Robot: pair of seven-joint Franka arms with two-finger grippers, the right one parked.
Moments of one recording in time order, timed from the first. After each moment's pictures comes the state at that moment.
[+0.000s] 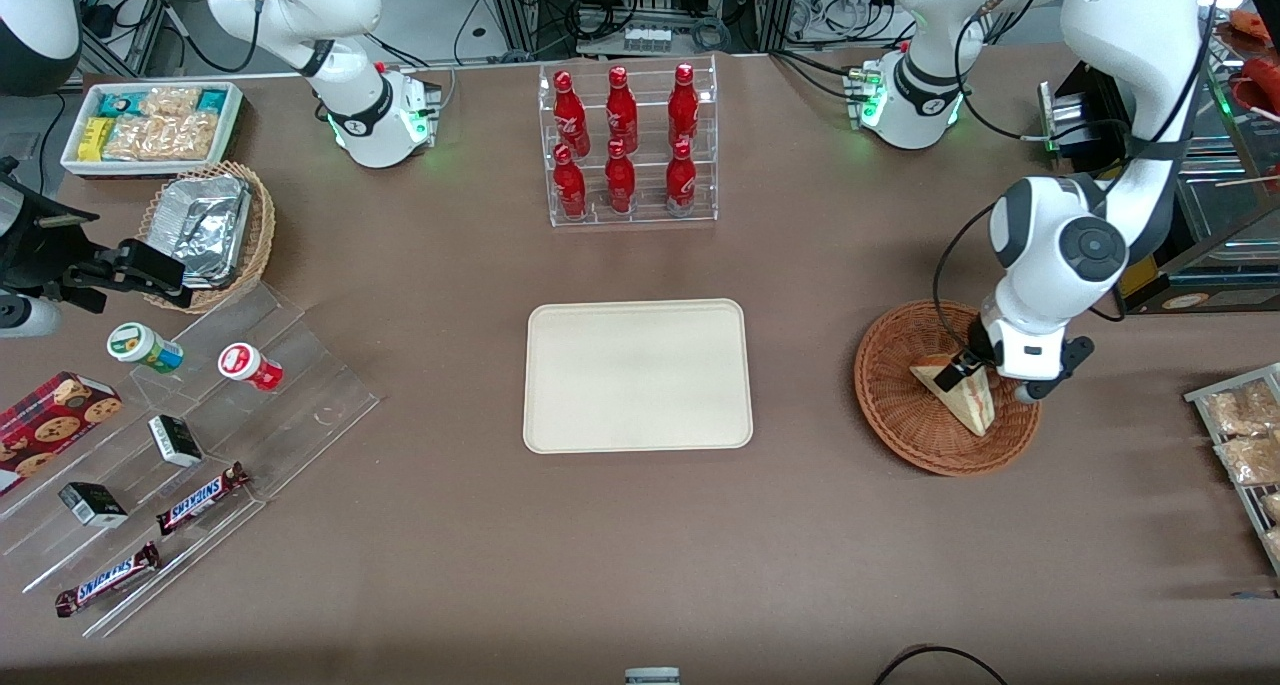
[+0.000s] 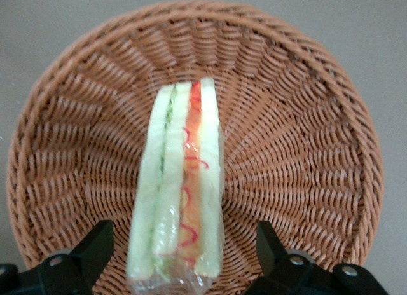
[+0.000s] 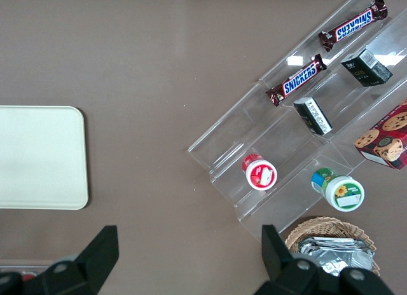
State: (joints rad) arm 0.02 0.23 -0.11 -2.28 0.06 2.57 -0.79
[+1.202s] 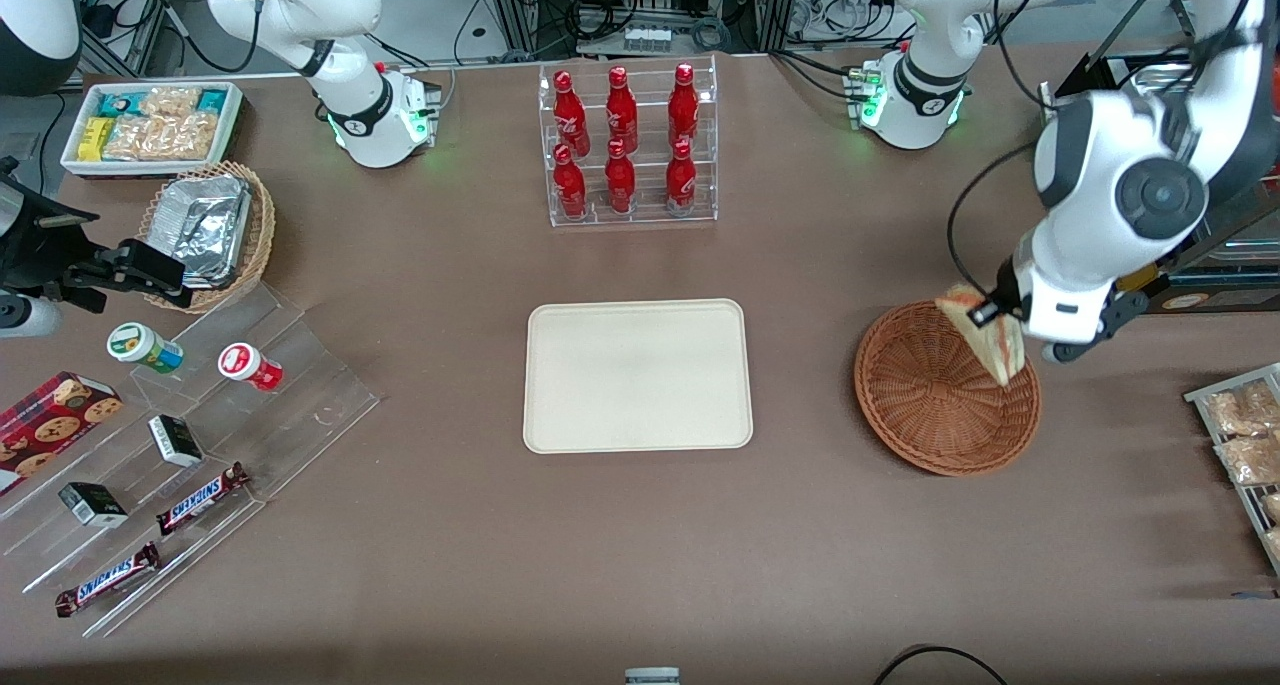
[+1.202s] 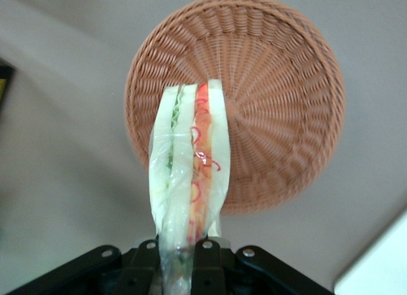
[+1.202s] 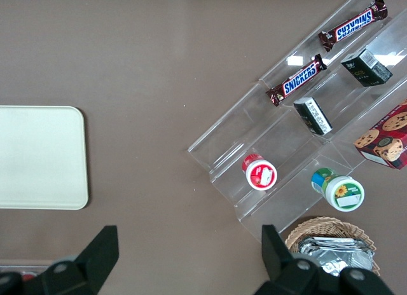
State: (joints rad) arm 0.02 0.00 -0.19 -2.00 0.07 1.83 -0.74
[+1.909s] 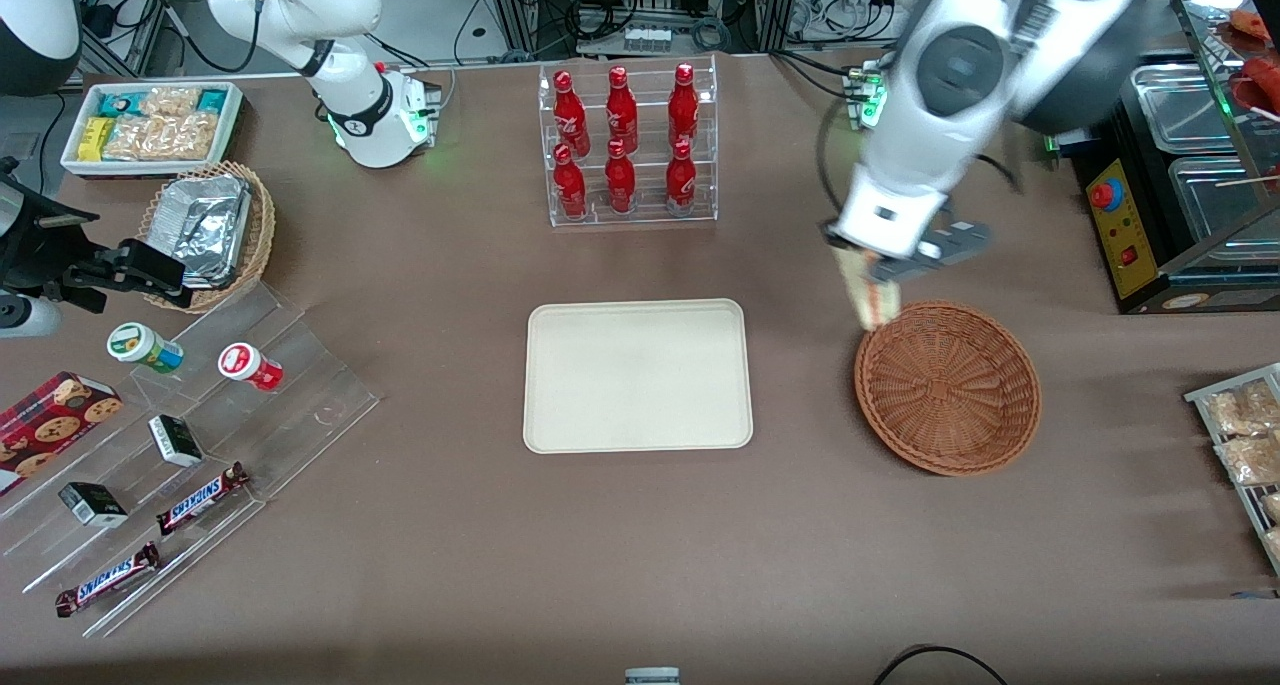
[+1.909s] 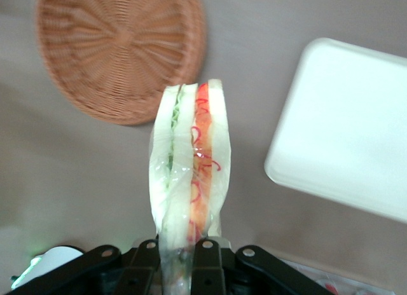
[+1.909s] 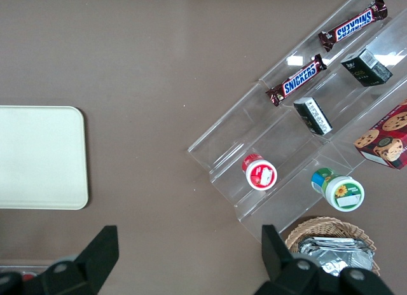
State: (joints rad) arm 0.00 -0.01 -0.59 -1.86 0.01 1.71 -0.83
